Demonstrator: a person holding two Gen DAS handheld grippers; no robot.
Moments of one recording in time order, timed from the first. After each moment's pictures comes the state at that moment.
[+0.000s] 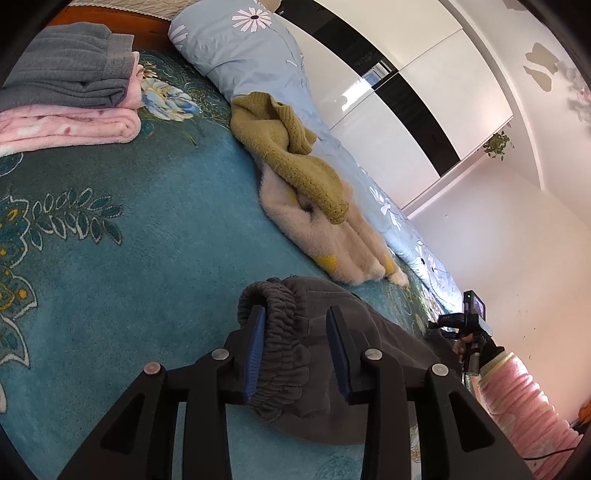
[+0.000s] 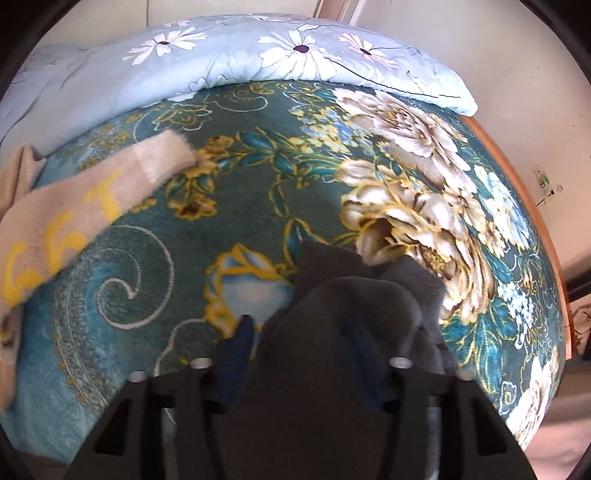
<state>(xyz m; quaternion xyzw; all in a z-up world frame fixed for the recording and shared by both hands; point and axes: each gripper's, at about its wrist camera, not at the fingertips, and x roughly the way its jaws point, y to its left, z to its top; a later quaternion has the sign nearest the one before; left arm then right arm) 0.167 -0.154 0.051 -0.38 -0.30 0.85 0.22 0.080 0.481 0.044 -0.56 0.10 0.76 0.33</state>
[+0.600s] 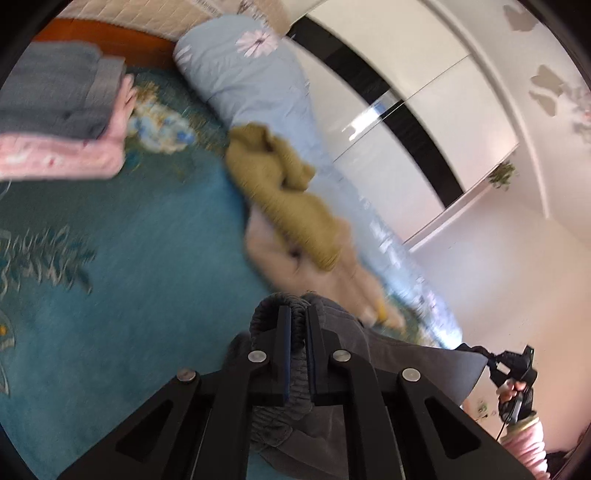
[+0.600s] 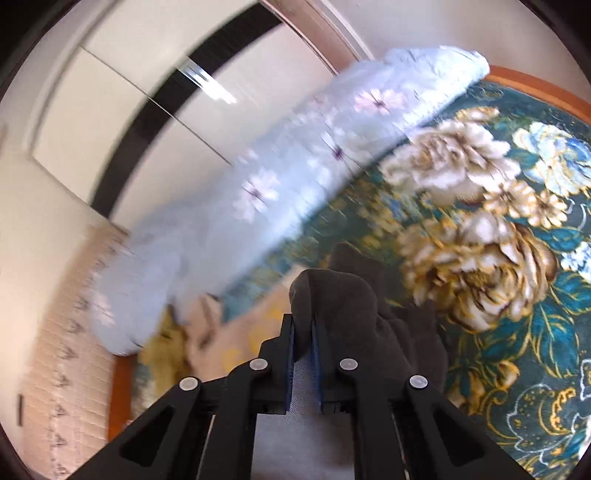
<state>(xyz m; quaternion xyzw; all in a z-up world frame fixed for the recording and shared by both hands) 0.139 -0.136 0.097 -0.31 -0.33 0.87 0.20 0.202 0.545 0.183 -0.28 0.41 0.86 0.10</state>
